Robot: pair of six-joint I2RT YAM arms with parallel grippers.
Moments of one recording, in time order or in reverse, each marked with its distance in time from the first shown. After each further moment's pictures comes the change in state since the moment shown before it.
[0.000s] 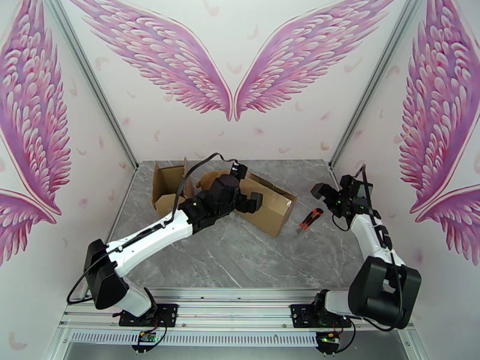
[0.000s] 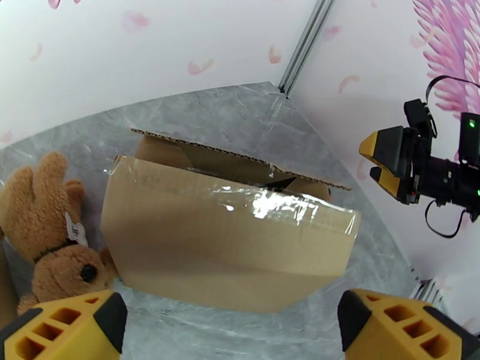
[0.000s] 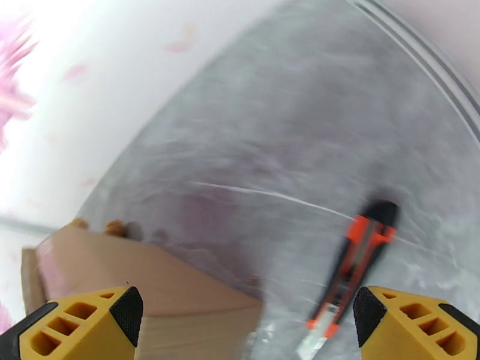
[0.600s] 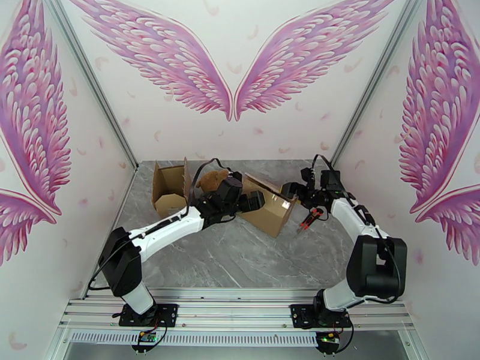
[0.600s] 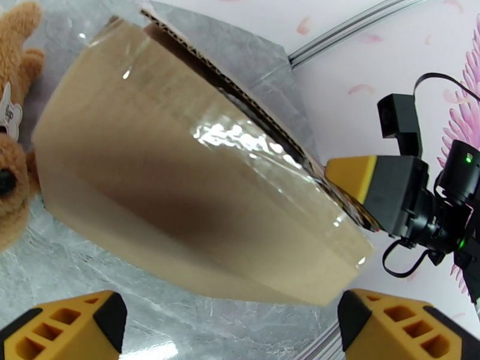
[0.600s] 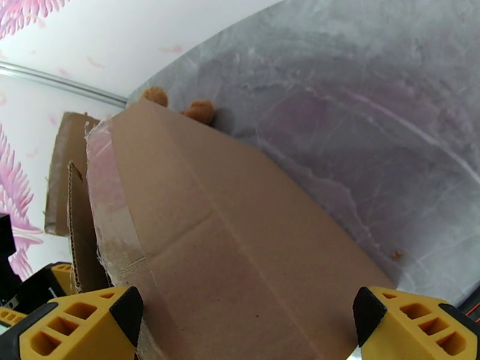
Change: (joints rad) left arm 0.044 0.137 -0.067 0.085 0.188 -0.388; right arm 0.182 0.176 0.044 -0.080 -0.261 -0.102
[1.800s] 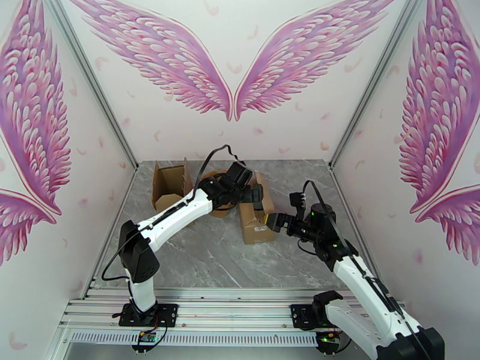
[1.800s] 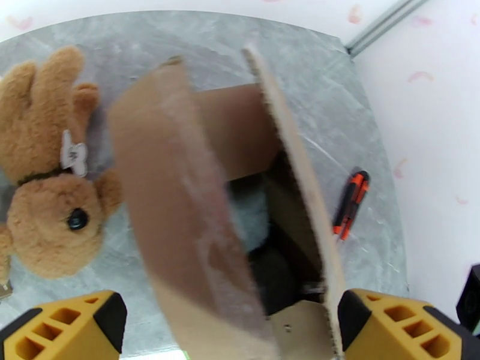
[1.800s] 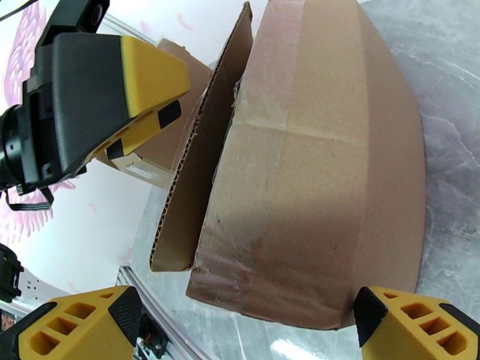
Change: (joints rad) left arm 0.006 0.140 0.433 -0.515 -0.201 0.172; right arm 0.324 -0.628 -0.463 0.217 0.148 0.258
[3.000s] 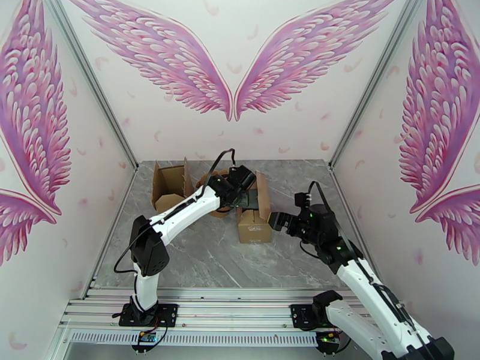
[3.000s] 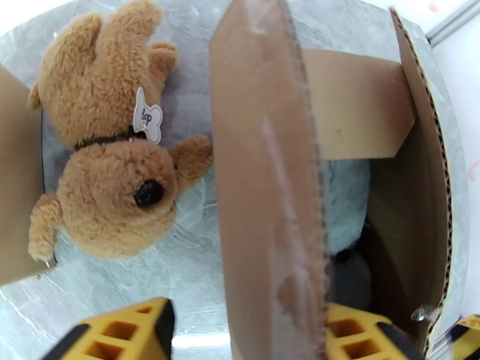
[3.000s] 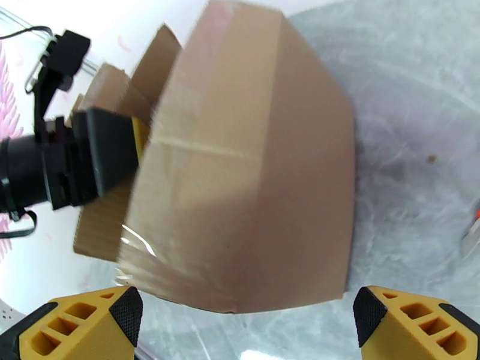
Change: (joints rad) left arm 0.002 0.093 0.082 -0.190 -0.118 -0.004; right arm 0.095 -0.028 0.164 -0.252 0.364 -0.037
